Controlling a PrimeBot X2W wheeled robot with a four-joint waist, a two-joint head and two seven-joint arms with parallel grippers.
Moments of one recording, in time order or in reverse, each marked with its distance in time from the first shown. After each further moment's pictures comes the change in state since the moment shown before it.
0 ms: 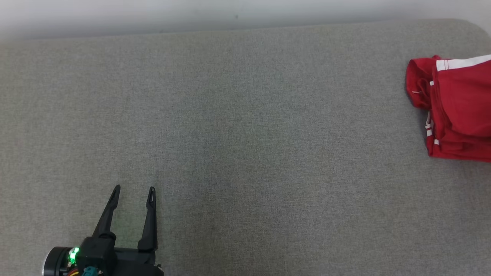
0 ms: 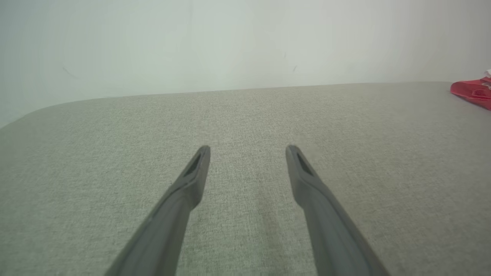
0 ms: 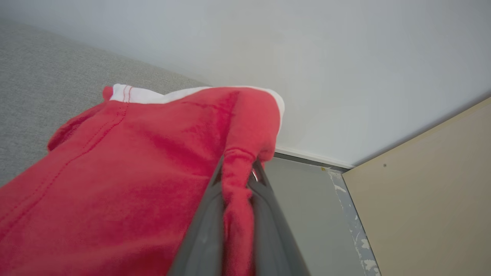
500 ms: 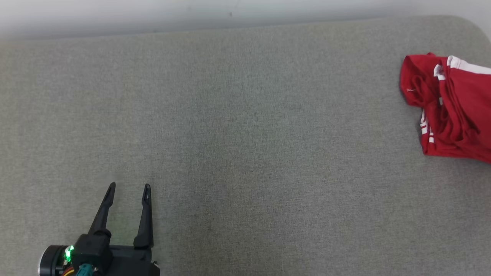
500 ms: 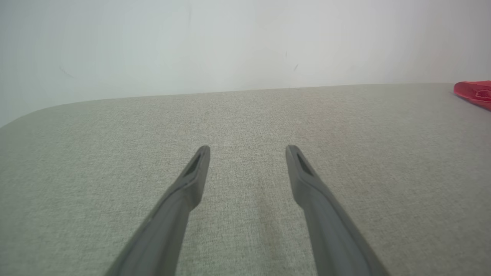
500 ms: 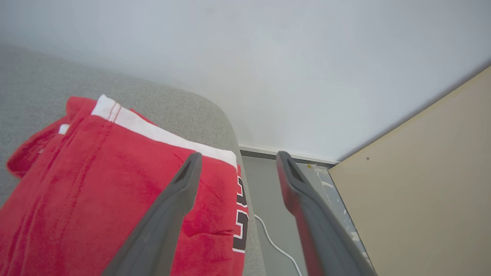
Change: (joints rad) left arm -0.015 0.000 0.026 0.007 0.002 -0.008 0.000; right arm -0.050 0.010 -0.084 0.067 -0.036 0.000 -0.035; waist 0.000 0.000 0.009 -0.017
